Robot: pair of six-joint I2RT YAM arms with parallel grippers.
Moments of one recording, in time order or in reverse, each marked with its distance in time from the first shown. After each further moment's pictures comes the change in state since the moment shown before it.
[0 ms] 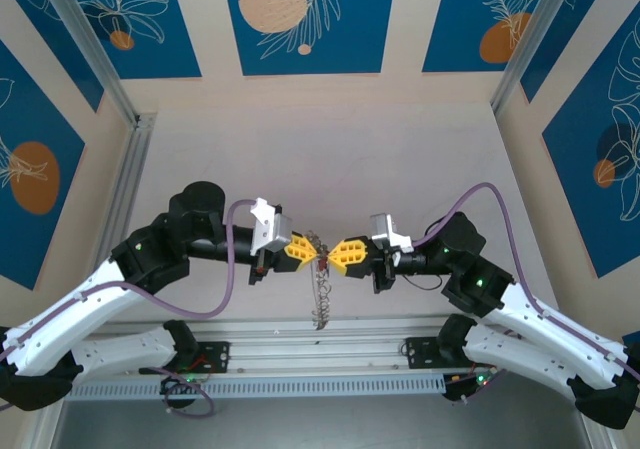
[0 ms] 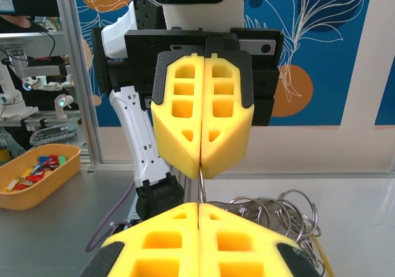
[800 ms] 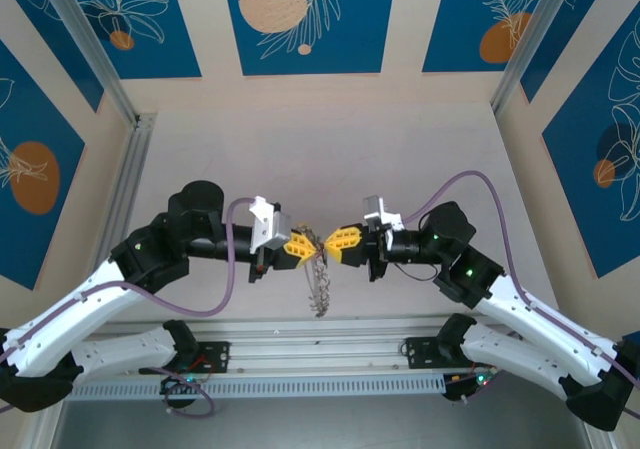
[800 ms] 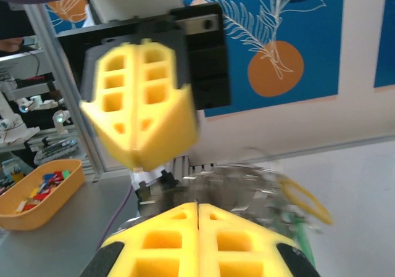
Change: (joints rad) left arm 0.008 -0.005 -0.004 0.002 -0.003 0.002; right arm -0.099 0.081 0.003 0.037 -0.049 0.151
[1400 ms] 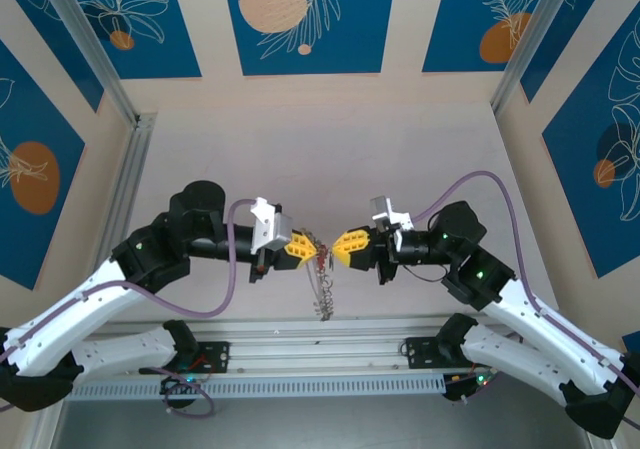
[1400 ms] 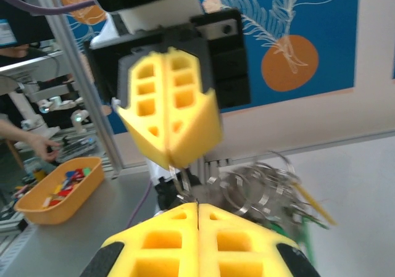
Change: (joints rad) left arm 0.000 0.012 0.000 -0.001 -0.005 0.023; right arm -0.027 -0.041 0.043 -0.093 -0.093 0.029
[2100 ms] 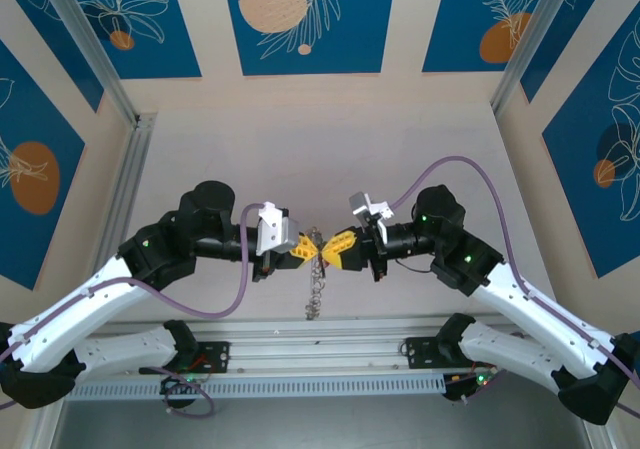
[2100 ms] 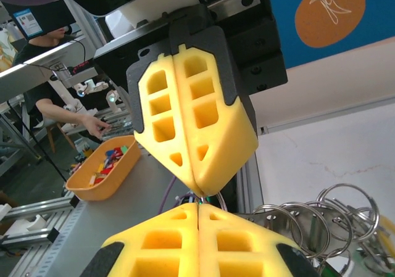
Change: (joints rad) left arm -0.006 0.018 -0.003 -0.050 -0.049 0.085; right arm -0.005 0.124 0.083 -0.109 -0.113 0.030
